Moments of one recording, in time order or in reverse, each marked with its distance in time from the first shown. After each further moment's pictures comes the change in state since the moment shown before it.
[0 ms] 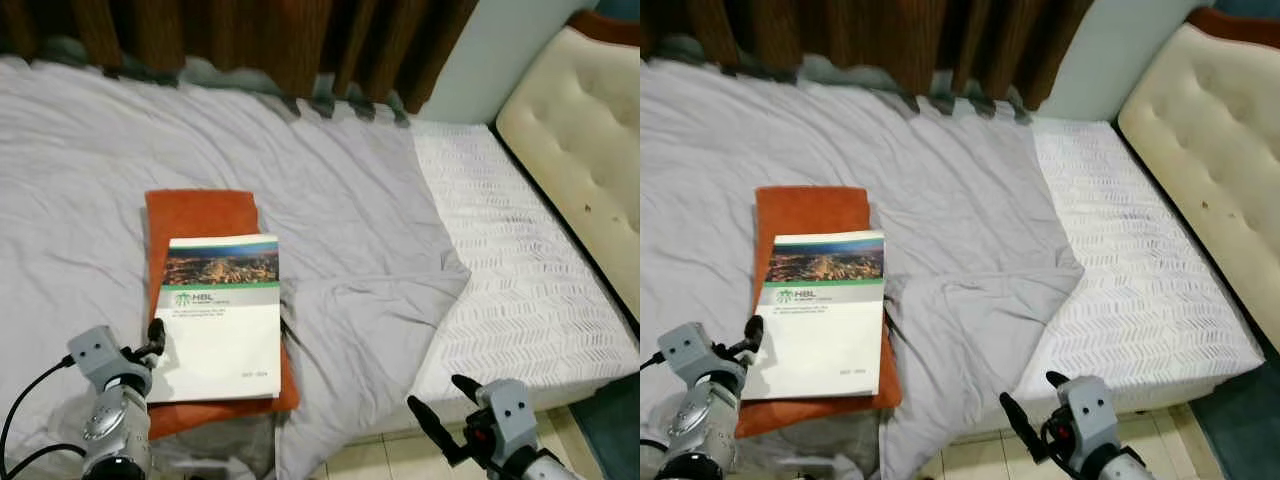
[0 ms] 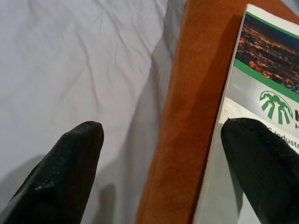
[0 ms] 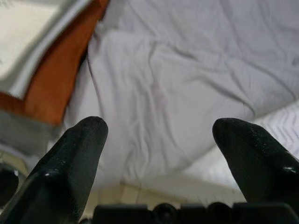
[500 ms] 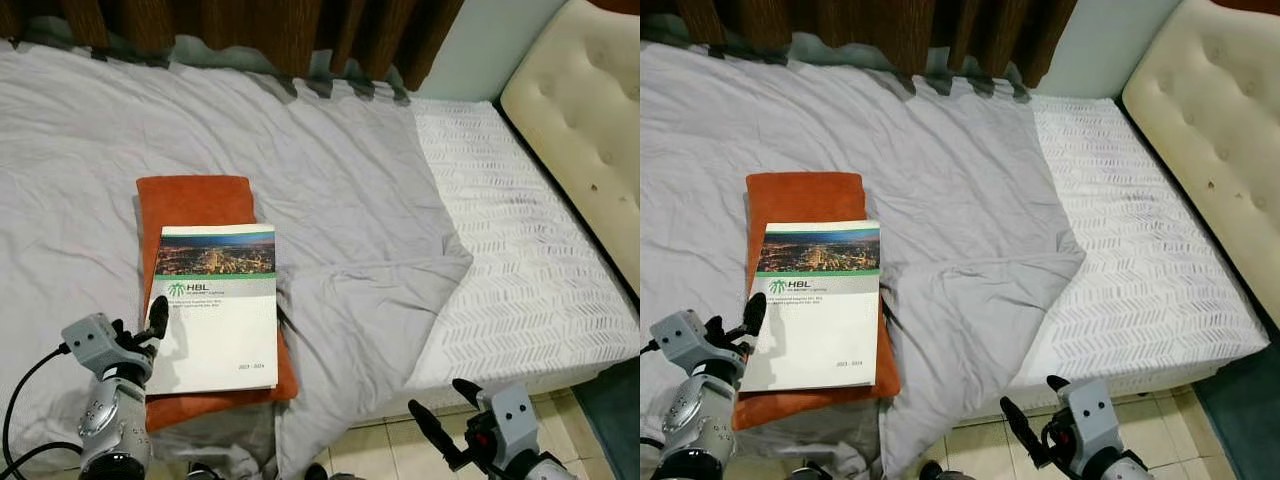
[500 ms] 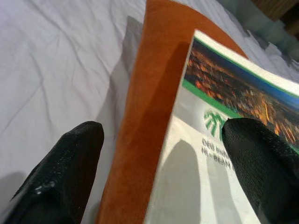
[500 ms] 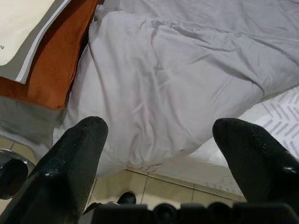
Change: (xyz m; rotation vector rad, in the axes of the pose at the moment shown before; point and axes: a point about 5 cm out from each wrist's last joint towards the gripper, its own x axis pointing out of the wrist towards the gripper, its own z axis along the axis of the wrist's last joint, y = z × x) left arm 0.001 -0.012 0.013 -0.057 -0.082 -0.178; right arm -0.001 0.002 0.001 0.010 0.010 -0.002
